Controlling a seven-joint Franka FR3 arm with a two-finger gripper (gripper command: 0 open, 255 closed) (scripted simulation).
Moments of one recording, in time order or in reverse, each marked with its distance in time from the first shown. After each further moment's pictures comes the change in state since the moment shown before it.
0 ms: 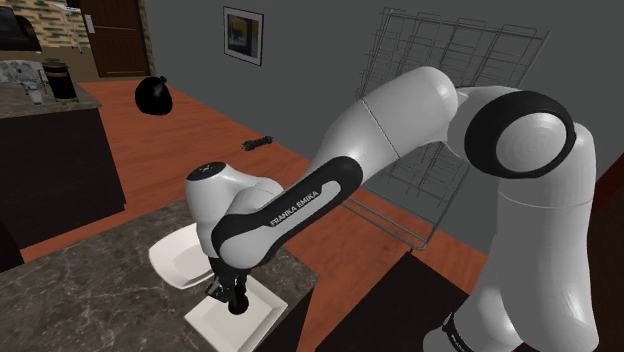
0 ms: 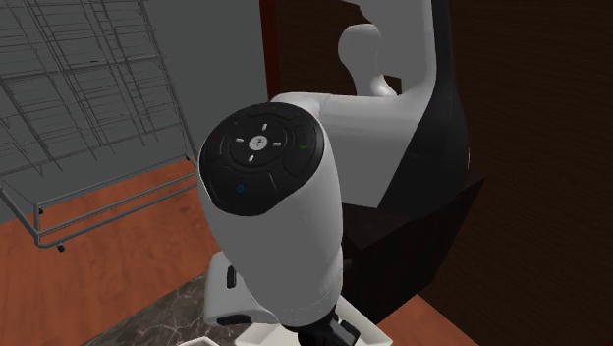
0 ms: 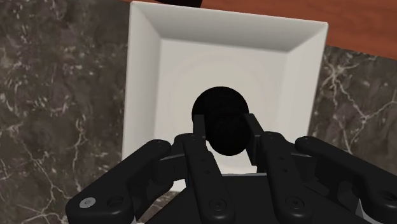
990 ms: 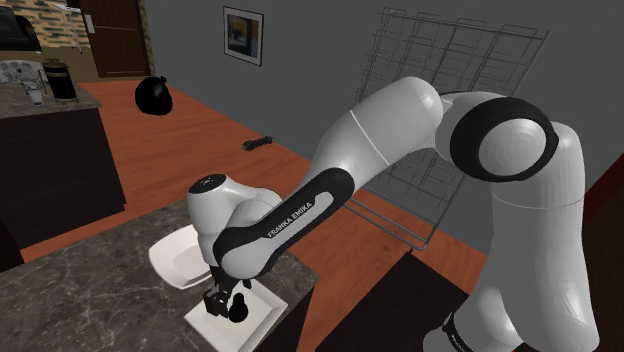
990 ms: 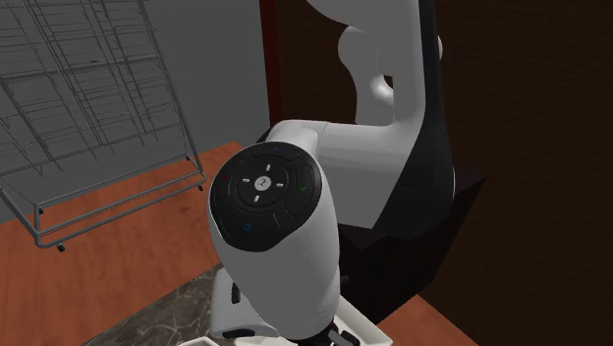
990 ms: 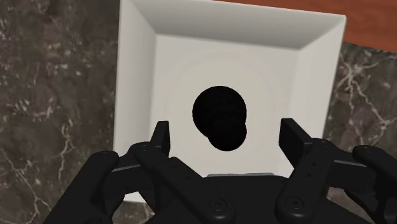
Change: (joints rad) arm 0.008 0.051 -0.011 -0.002 -0.018 0.052 0.009
